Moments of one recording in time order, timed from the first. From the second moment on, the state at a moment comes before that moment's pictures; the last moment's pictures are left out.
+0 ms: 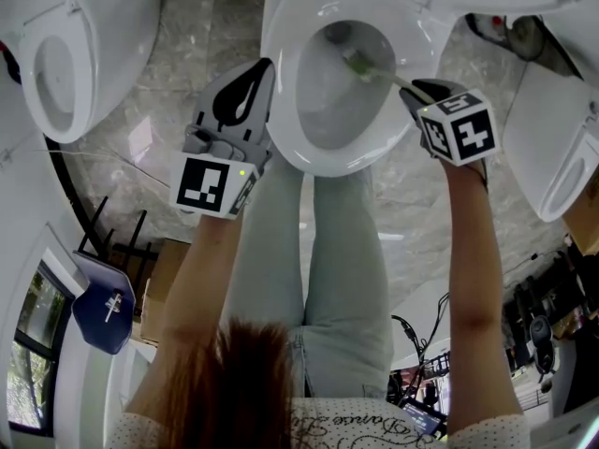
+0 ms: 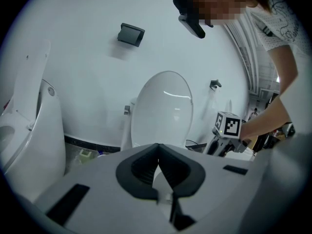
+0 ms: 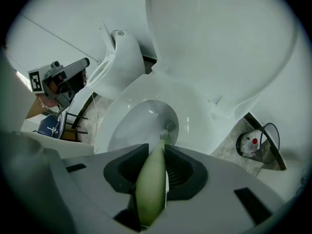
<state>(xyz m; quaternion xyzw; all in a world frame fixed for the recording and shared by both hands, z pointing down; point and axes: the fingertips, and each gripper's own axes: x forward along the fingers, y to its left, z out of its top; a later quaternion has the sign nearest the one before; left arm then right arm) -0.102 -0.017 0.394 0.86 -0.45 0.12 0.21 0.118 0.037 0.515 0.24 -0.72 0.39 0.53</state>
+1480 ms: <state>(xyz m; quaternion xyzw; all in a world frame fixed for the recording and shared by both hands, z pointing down) -0.121 -0.016 0.395 0.85 -0.47 0.11 0.22 0.115 -0.029 0.538 0.38 -0.71 0.49 0.34</state>
